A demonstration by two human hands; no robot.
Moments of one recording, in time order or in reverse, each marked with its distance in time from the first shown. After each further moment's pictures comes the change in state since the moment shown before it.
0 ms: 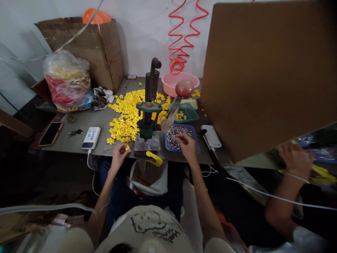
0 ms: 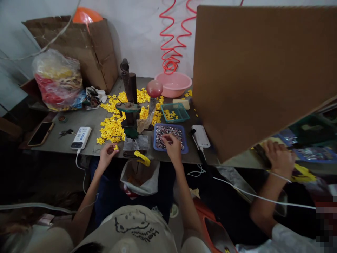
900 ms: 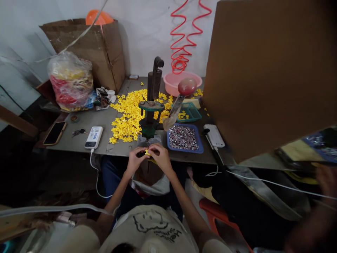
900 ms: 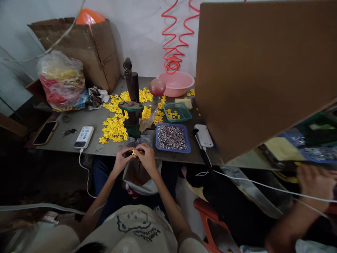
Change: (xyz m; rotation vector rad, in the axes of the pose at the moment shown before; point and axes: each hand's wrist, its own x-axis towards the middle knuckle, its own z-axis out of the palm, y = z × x) left_hand -0.022 0.053 0.054 -0.169 -0.172 0.051; right_hand -0.057 -0.041 0.094 0.125 -0.264 -0.071
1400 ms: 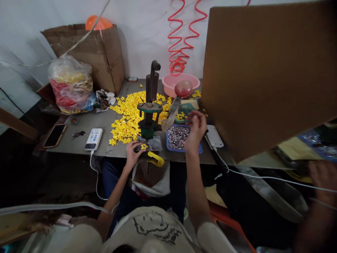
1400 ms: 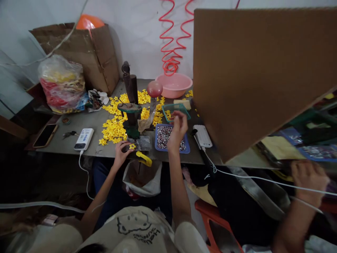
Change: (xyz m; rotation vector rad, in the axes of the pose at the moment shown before) left_hand 0.026 -0.032 -0.010 0.398 0.157 0.095; right_hand 0.079 -0.043 -0.097 0.133 0.685 -0.073
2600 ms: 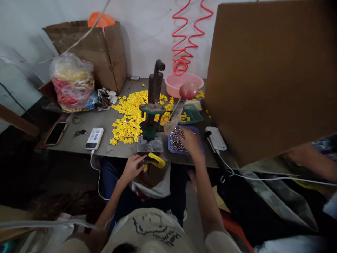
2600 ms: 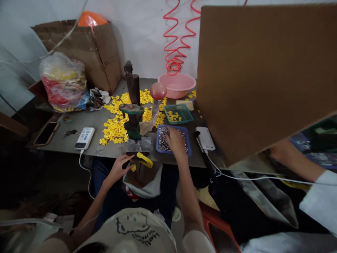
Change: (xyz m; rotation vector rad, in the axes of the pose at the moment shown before) left_hand -0.048 0.008 -0.031 0.049 -0.365 0.112; right_hand 0.003 0.052 -0.033 -0.706 -0.559 -0.088
